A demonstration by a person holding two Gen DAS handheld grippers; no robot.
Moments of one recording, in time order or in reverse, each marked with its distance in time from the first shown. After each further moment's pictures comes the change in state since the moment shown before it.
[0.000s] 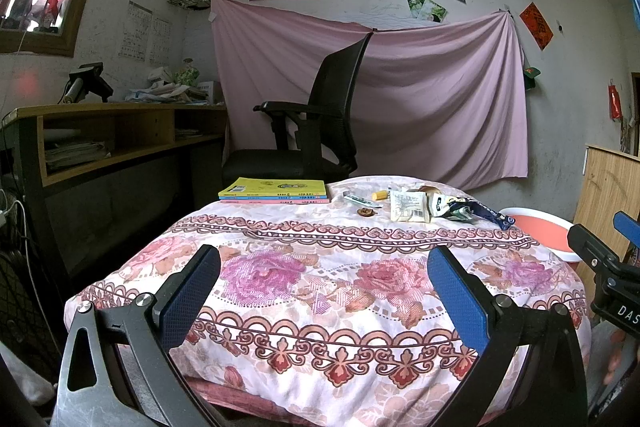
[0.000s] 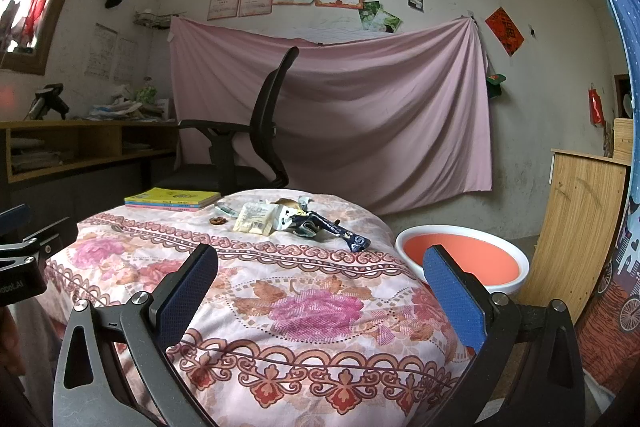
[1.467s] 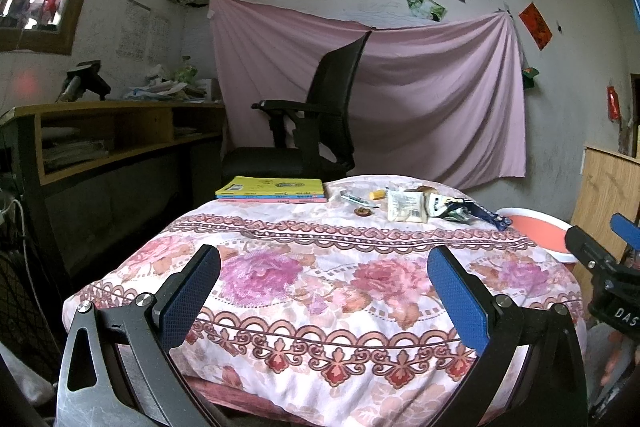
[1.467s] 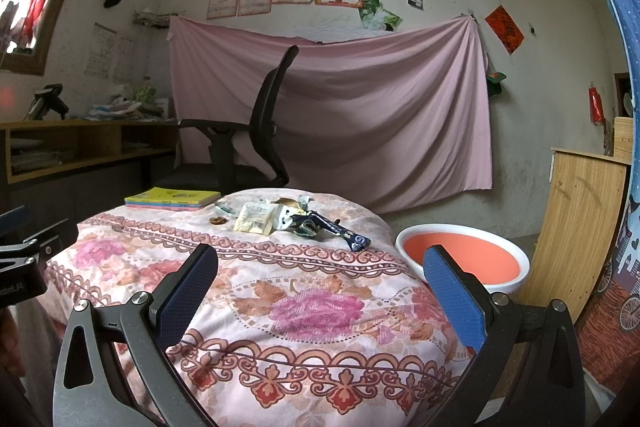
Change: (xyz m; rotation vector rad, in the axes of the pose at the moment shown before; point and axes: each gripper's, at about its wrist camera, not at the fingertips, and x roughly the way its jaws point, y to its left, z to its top) left arm -0.001 -0.004 0.003 -0.008 0.010 -0.020; right arm 0.000 0.000 0.003 -0.002 0.006 0.005
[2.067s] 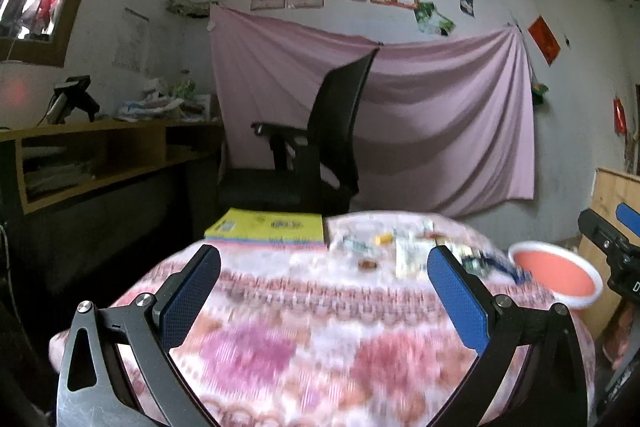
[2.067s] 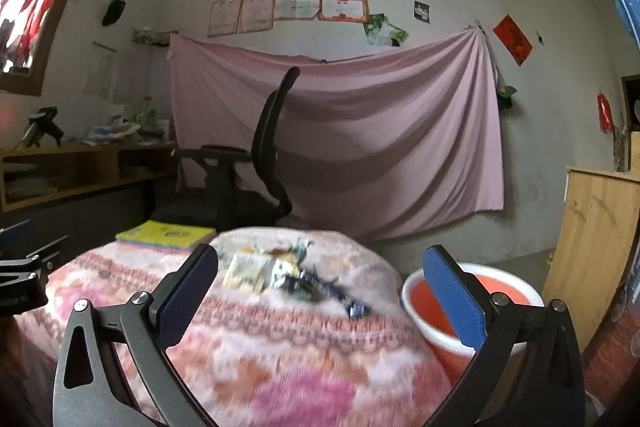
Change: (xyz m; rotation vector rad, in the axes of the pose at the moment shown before) left arm 0.062 0.006 0.053 -0.021 -0.070 0.025; right arm 0.066 -0.022 0.054 0.013 -0.076 0.032
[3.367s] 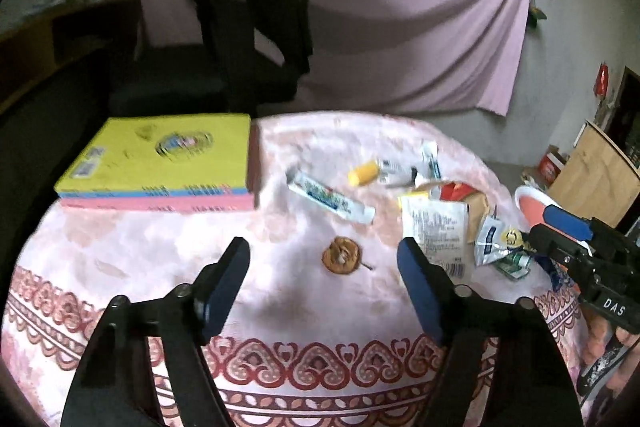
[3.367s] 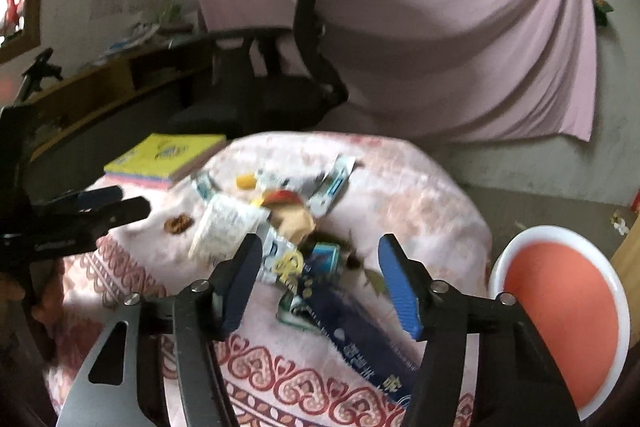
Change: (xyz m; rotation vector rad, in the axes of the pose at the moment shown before) left arm 0.232 -0.008 0.000 -0.027 0.559 -0.241; right arm 0.185 -0.009 -0.015 -0.029 0.528 0.288
